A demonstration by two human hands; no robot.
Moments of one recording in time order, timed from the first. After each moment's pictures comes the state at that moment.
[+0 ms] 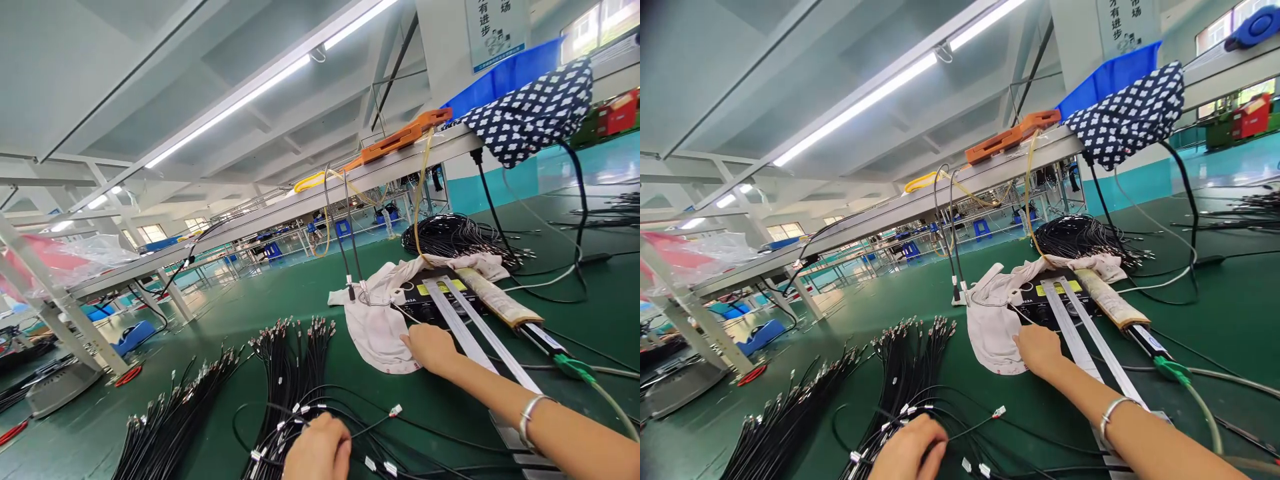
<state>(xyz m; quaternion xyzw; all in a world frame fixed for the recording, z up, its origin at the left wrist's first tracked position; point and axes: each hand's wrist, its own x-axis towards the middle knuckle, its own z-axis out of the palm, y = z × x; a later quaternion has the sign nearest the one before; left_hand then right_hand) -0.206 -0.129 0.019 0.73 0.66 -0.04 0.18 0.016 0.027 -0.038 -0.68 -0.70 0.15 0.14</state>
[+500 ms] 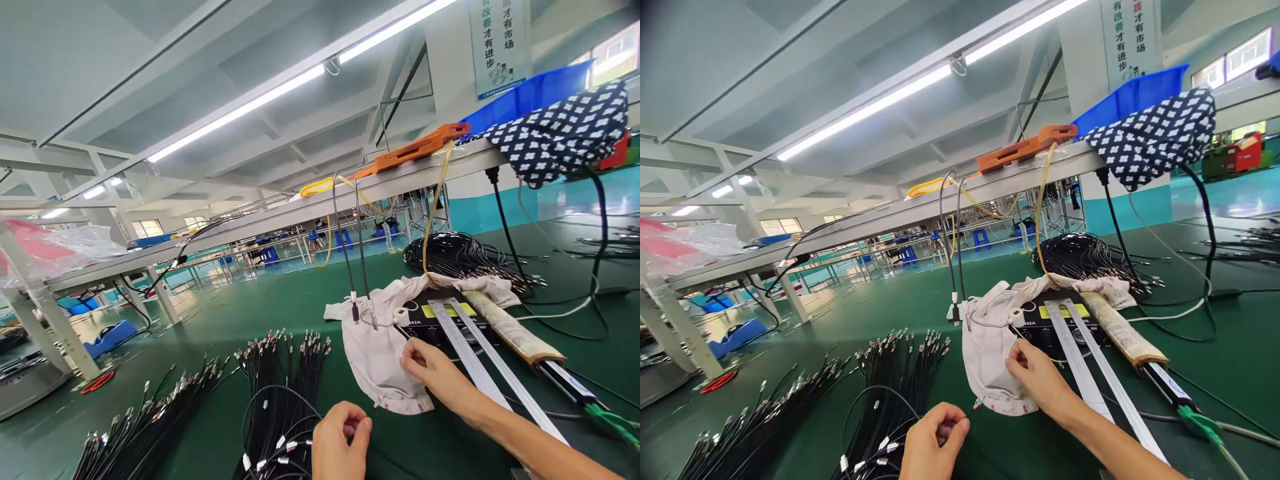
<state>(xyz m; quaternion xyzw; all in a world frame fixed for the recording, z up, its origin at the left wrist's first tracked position) -0.176 -0.063 -0.046 0.65 0.66 0.33 0.17 0.024 0.031 -0.051 -0.44 -0.69 0.37 0.44</state>
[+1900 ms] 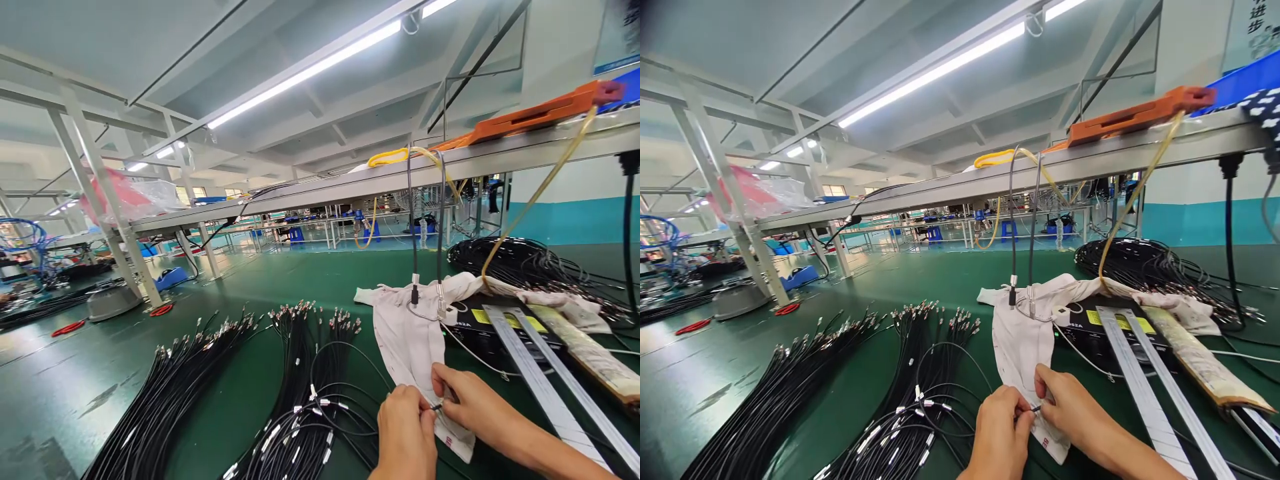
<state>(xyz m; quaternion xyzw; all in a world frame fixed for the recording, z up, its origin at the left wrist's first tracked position) -0.137 -0.057 -0.068 0.65 0.66 0.32 0.21 0.001 0.008 -0.061 -0.46 -0.82 0.26 0.21</state>
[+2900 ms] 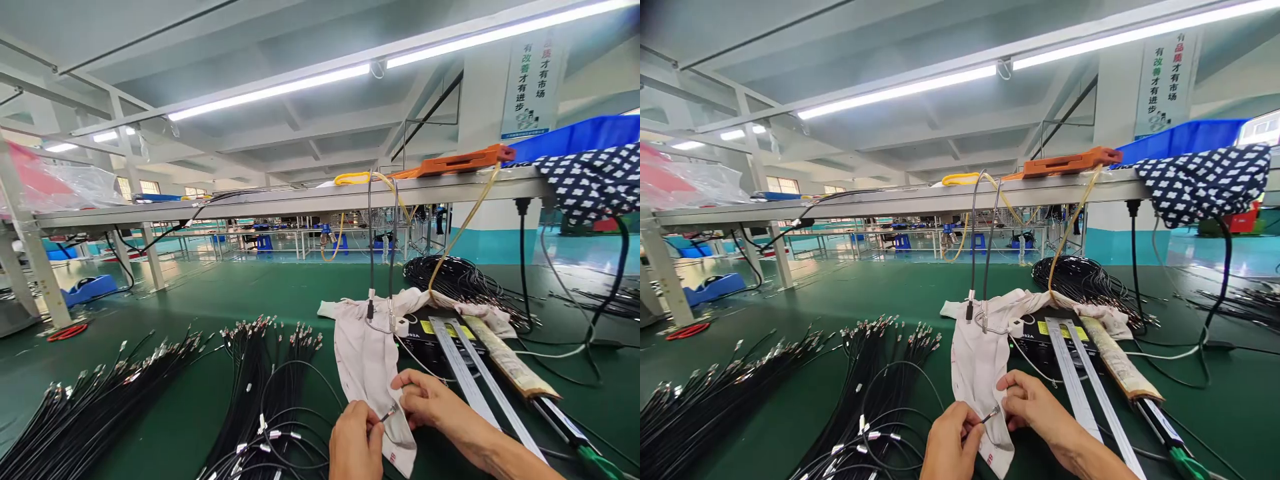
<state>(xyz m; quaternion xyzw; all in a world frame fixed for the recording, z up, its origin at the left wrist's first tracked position) -0.144 -0.040 -0.087 0.67 0.63 0.35 0.19 0.022 0.011 -0.059 -0.41 -0.61 0.58 0.35</state>
